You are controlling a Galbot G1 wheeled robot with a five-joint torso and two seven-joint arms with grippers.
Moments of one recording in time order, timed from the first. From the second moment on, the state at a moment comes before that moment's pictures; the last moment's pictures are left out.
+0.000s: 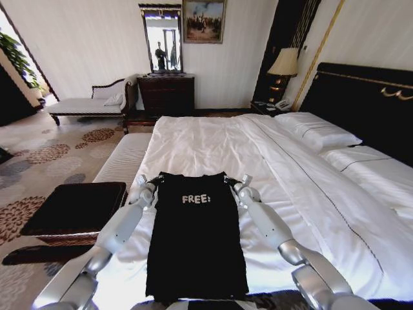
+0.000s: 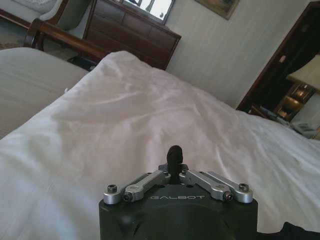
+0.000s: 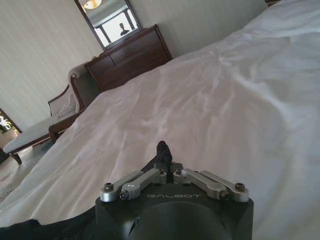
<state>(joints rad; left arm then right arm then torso) 0.48 -1.11 -0.03 -1.16 -1.11 0.20 -0.16 -0.48 1.24 0.05 1.09 1.00 -0.22 0.10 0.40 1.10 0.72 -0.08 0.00</state>
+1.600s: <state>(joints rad) 0.47 -1.18 -0.04 -1.19 -1.05 0.13 -0.17 -0.42 1.31 0.01 0.93 0.72 -0.03 0.09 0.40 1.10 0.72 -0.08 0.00</state>
